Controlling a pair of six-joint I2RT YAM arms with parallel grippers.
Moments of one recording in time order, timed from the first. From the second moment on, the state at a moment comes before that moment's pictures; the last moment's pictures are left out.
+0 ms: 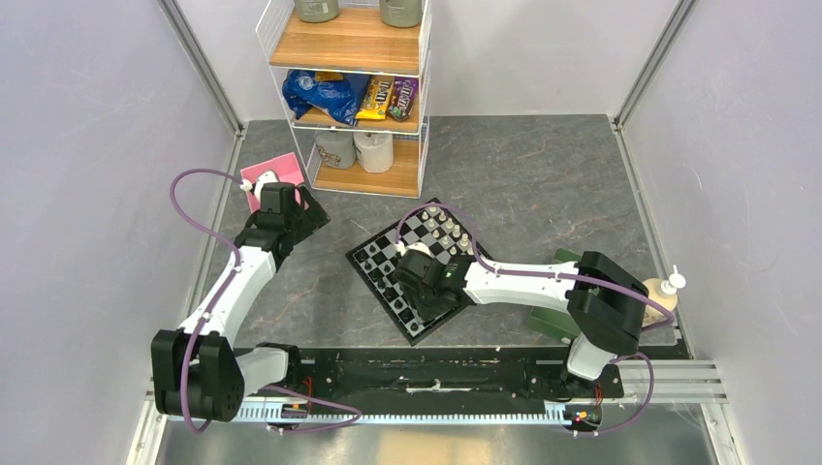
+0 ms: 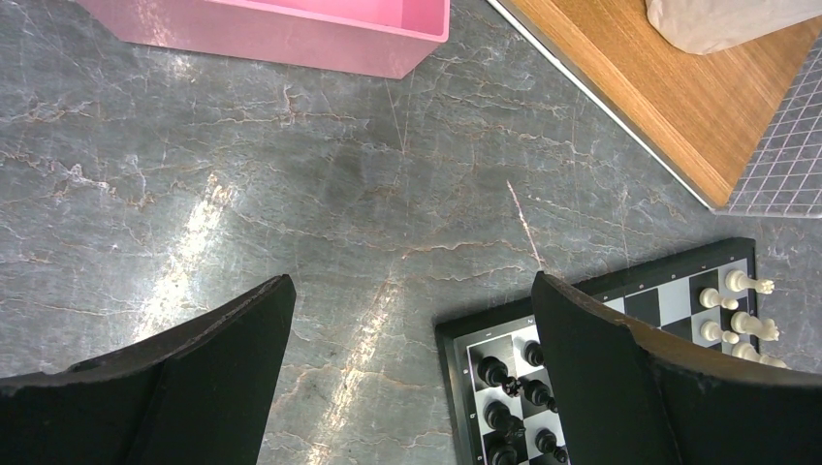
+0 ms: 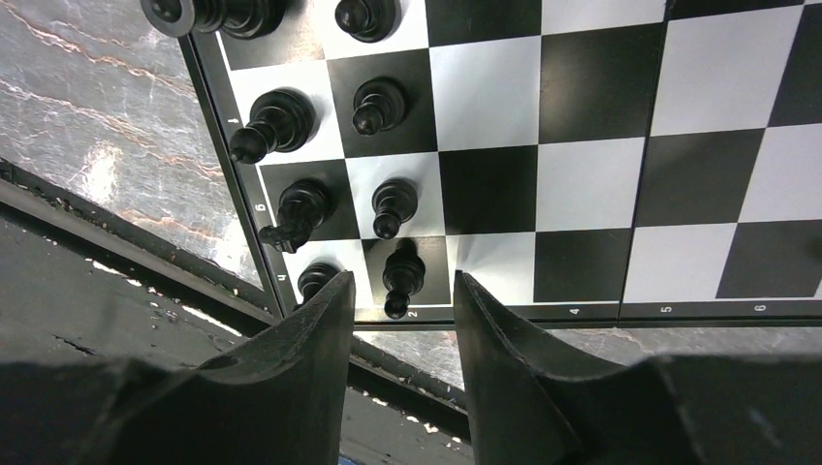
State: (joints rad) left arm -0.11 1.17 0.80 -0.36 -0.20 -0.62; right arm 1.13 1.68 1.08 -0.56 0.13 0.60
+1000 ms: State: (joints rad) left arm -0.11 1.20 0.81 -0.37 -0.20 -0.62; right arm 0.43 1.35 1.00 -0.58 0.38 0.53
